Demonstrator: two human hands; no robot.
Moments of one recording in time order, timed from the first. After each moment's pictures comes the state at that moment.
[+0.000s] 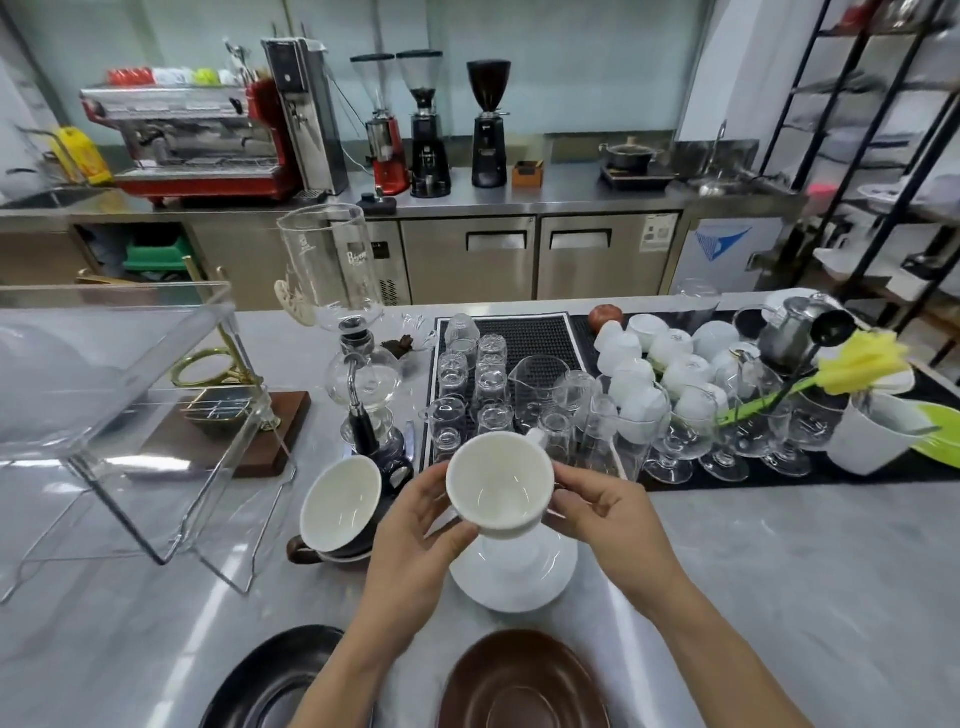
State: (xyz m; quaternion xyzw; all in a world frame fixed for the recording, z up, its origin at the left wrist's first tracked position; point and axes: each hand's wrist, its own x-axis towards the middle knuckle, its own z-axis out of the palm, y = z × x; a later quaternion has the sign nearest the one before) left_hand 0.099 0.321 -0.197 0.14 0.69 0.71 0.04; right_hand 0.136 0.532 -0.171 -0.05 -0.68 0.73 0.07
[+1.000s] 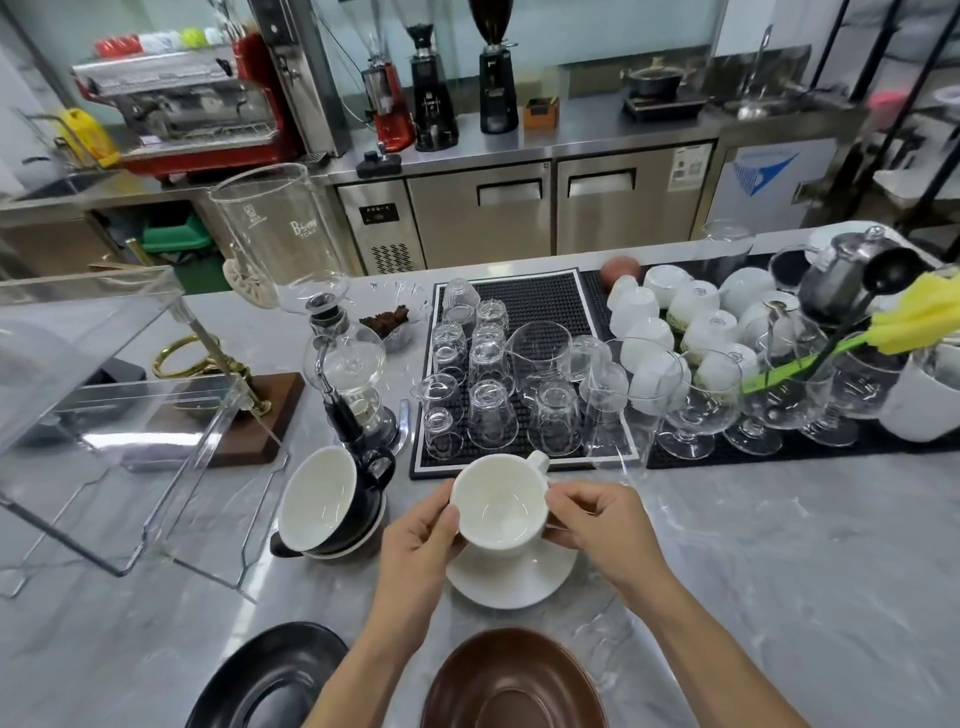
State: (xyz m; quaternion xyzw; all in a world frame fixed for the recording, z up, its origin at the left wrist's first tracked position) left_hand 0.092 0.352 -0.230 0.03 0.67 0.74 0.10; right_hand 0.110 0.552 -0.241 -0.16 -0.67 0.72 0.03
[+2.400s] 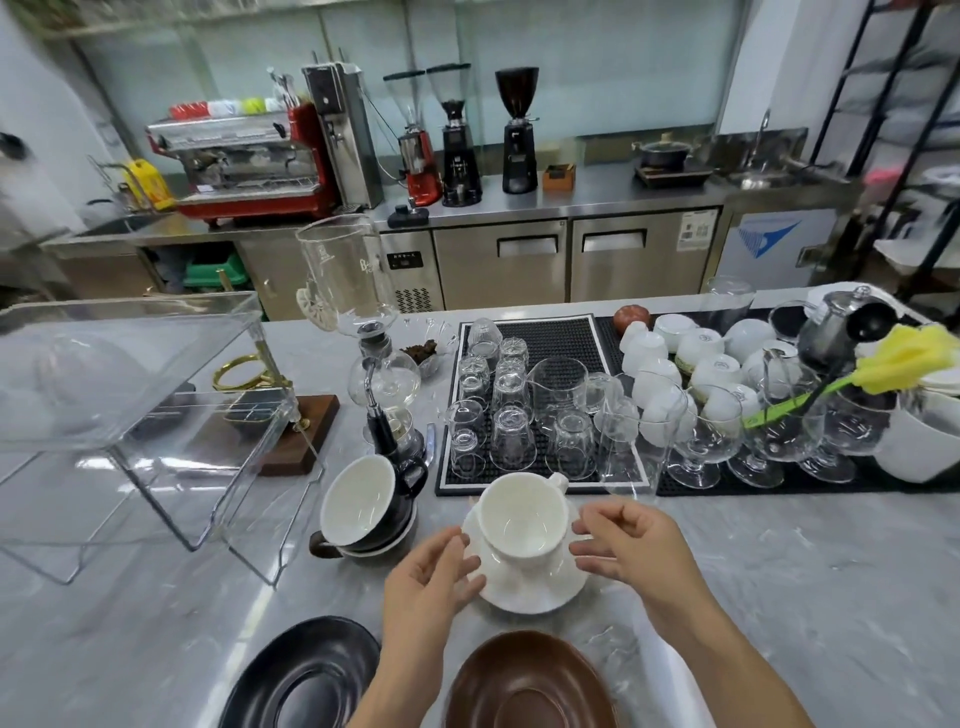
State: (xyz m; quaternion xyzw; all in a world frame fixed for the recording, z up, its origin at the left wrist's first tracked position) left_hand 0.130 0.340 -0.222 -0.17 0.60 0.78 0.06; right_hand 0.146 0.552 -0.202 -0.21 -0.63 0.75 0.02
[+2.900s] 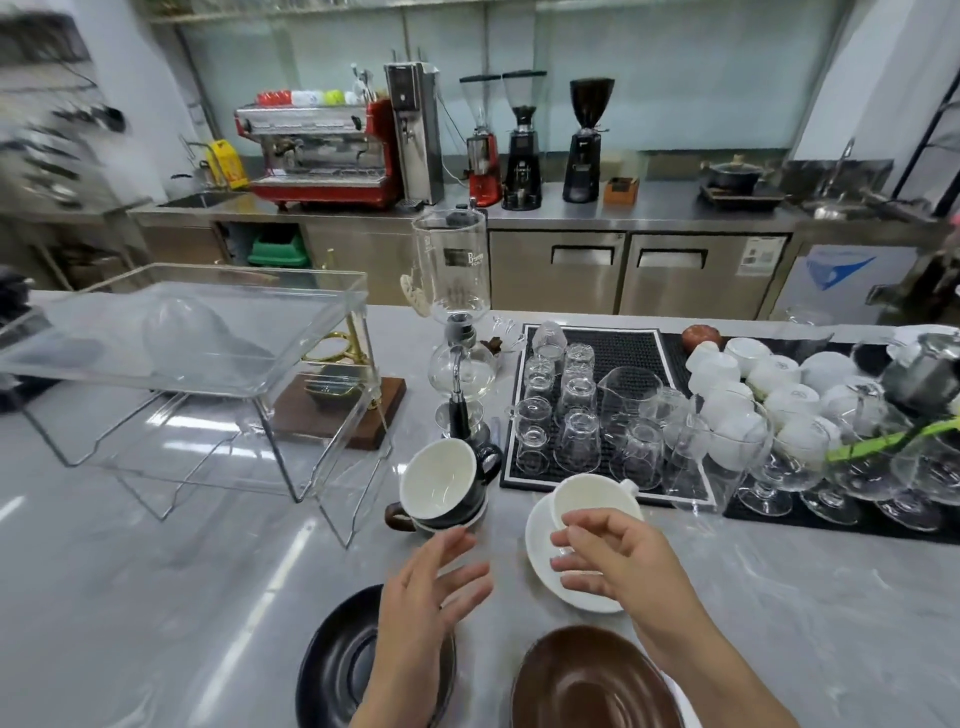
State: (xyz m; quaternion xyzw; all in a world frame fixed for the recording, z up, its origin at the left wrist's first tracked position) left_hand 0.157 0.269 -0.199 -0.17 0.53 0.83 0.01; right_hand 0.158 0.465 -0.164 -0.13 -0.64 0.76 -0.04
